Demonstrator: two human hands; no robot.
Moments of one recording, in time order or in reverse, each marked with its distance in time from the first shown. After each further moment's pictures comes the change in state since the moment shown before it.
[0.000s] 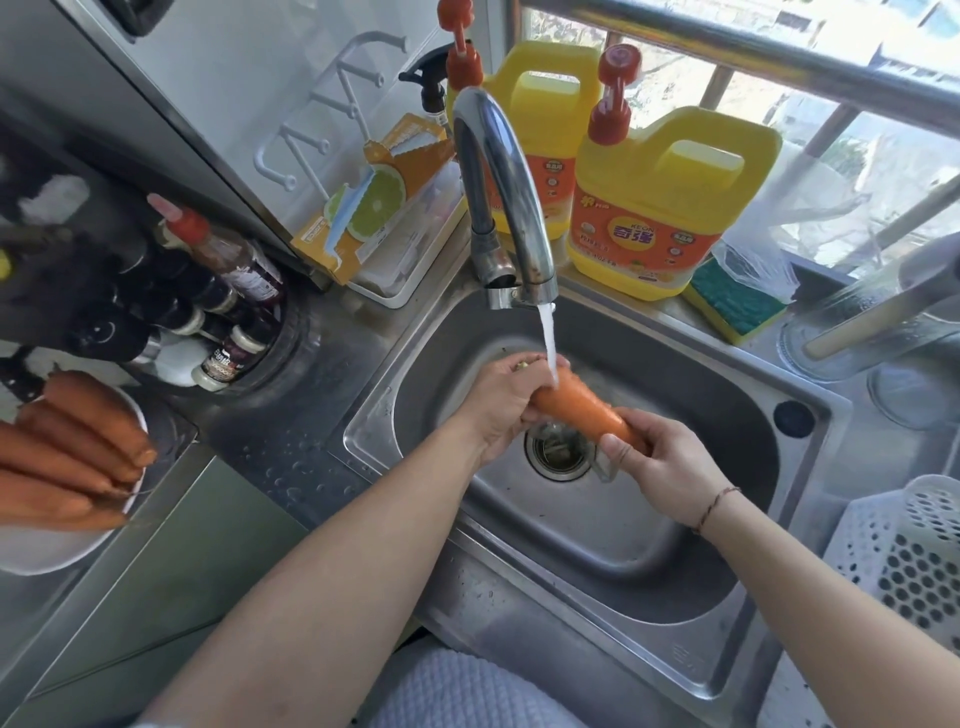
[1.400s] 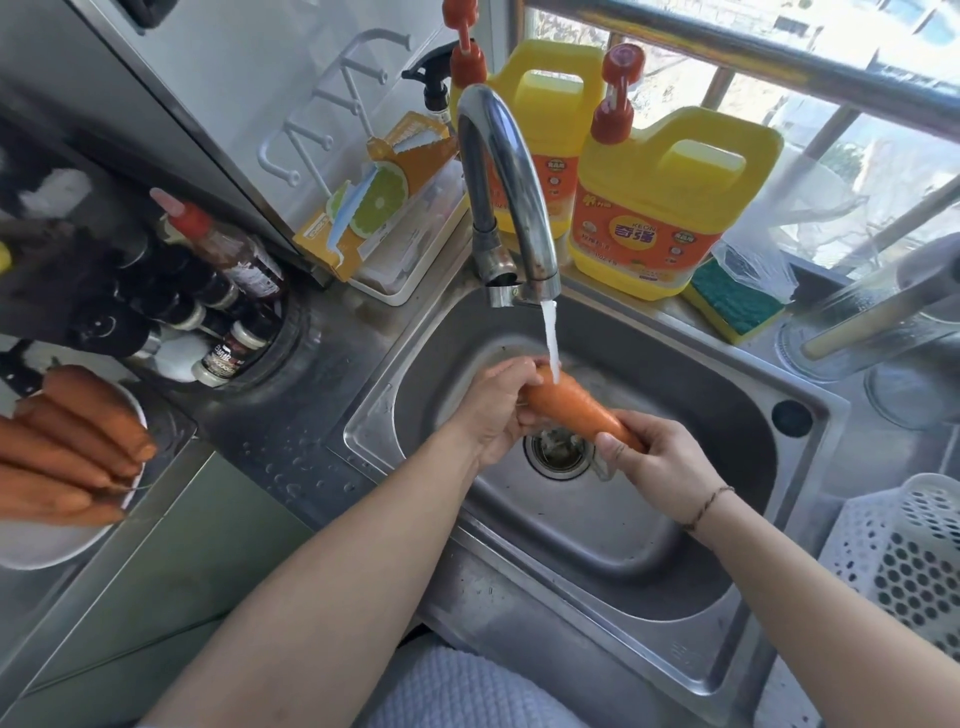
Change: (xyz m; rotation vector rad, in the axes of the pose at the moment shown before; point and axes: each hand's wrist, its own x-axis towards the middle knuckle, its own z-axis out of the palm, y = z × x) left_hand -0.003 -0.007 -0.006 -0.068 0.025 -0.033; right_hand -0.003 -0.006 0.006 0.111 0.005 0.034
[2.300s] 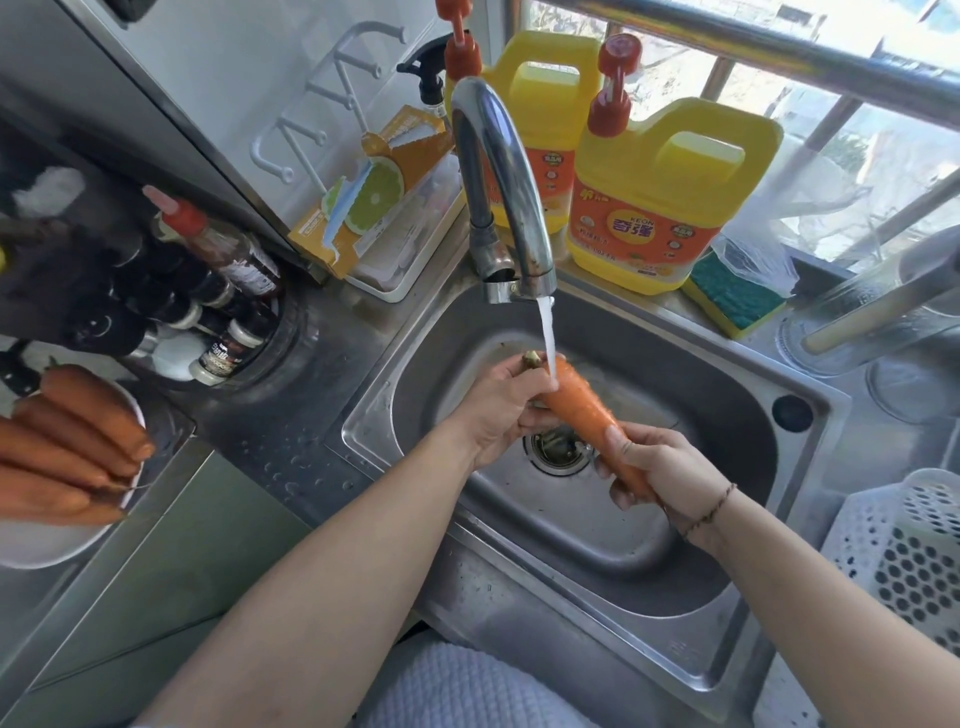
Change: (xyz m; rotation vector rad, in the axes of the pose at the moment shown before) left_hand -0.004 0.002 0.002 0.053 -0.113 -0.017; right_hand -0.008 -0.011 -0.001 0.477 -0.177 0.304
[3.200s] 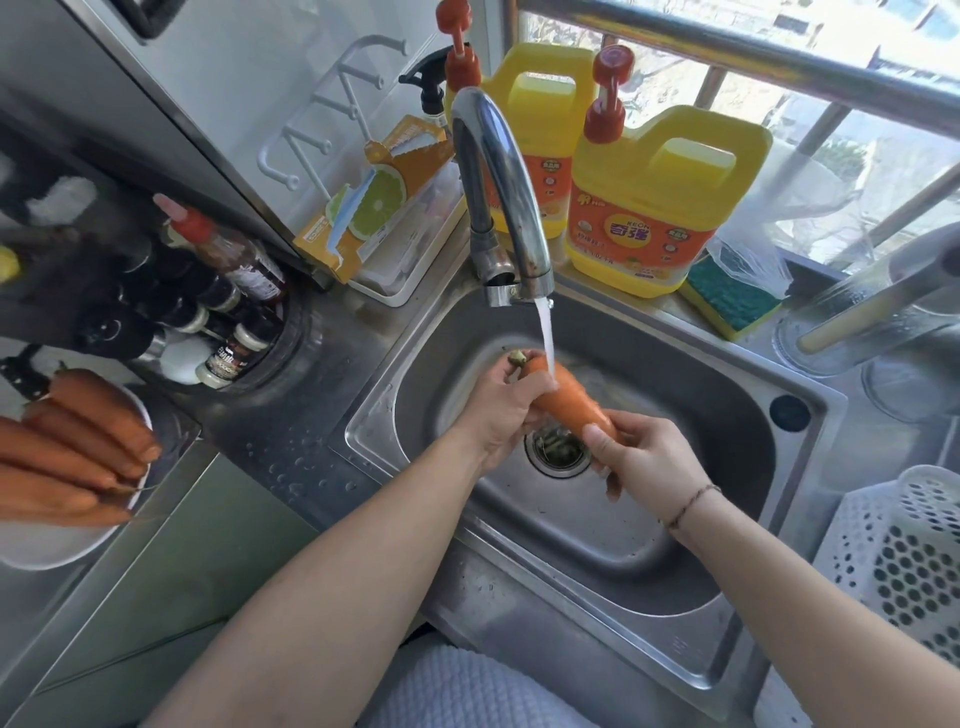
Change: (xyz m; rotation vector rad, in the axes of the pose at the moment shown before) left_hand -0.001 -0.005 0.007 -0.072 0.113 0.052; right_hand -0.007 -0.009 0.019 -0.377 0.227 -0.173
